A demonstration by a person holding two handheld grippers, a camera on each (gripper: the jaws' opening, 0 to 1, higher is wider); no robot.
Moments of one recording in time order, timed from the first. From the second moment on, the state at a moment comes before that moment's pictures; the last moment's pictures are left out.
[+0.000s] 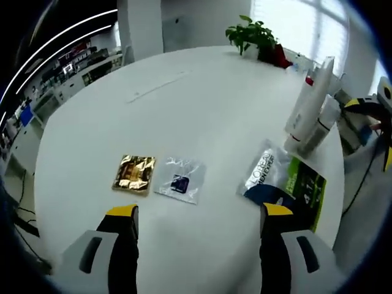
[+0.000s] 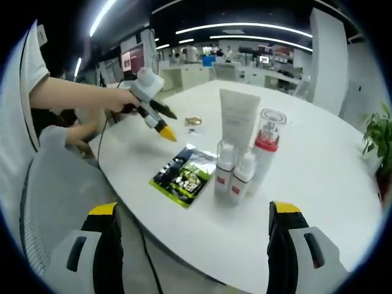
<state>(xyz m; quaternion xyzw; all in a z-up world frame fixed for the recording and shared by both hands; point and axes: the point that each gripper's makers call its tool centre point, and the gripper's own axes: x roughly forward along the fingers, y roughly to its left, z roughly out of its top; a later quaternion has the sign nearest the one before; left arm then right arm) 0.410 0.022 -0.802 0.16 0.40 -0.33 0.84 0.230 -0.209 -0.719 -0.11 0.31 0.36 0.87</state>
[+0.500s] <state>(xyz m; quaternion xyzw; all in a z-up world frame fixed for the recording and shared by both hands) 0.444 0.011 -0.817 0.21 0.42 -0.37 0.80 0.231 -0.211 -0.722 -0.10 0.32 0.36 0.87</state>
